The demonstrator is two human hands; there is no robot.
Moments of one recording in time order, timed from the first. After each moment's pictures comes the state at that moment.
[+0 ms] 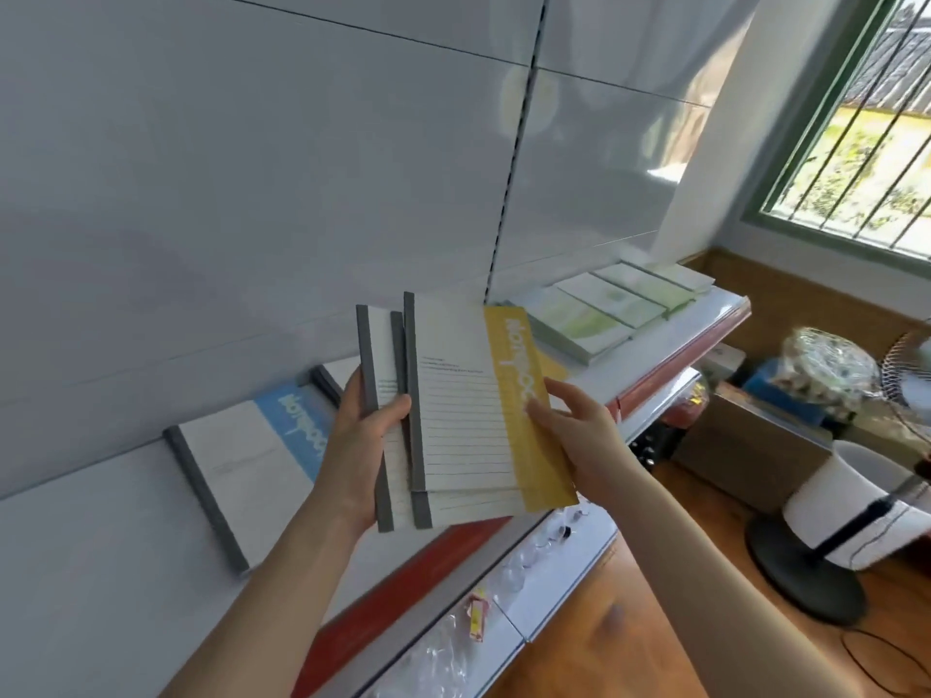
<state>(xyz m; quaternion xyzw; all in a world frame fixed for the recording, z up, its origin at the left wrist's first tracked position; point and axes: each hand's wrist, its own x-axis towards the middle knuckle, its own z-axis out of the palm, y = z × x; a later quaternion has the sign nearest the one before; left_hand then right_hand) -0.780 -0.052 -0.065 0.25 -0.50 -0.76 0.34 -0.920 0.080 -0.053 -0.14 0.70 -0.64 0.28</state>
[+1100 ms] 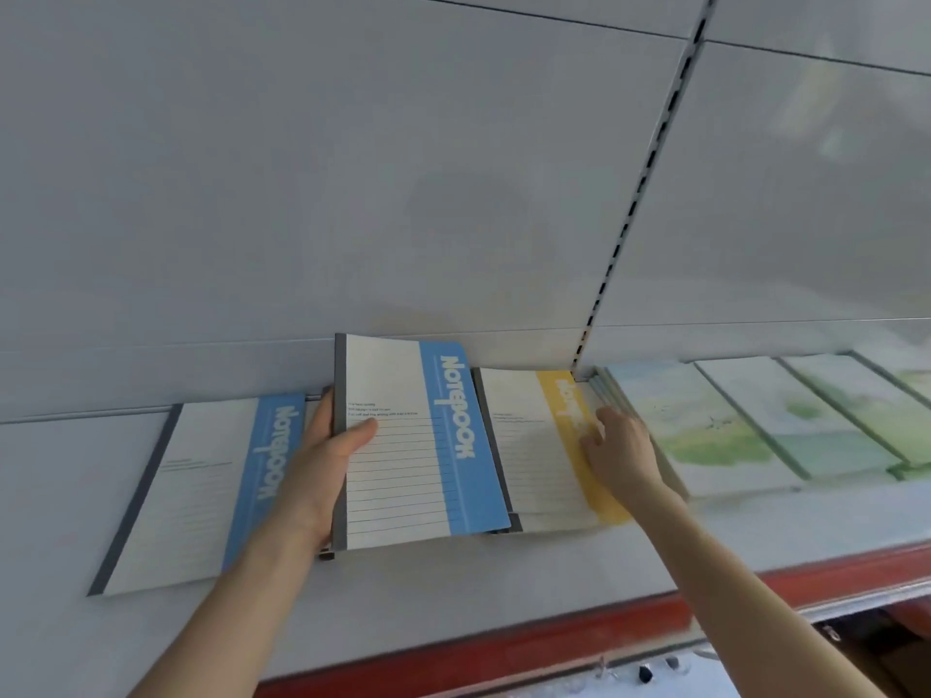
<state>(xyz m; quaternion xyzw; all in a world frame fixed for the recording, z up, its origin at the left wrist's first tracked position) -0.887 -0.084 -0.090 0.45 -0.46 -0.62 0.44 -1.161 -0.038 -0.112 -0.45 0.86 -0.21 0.11</state>
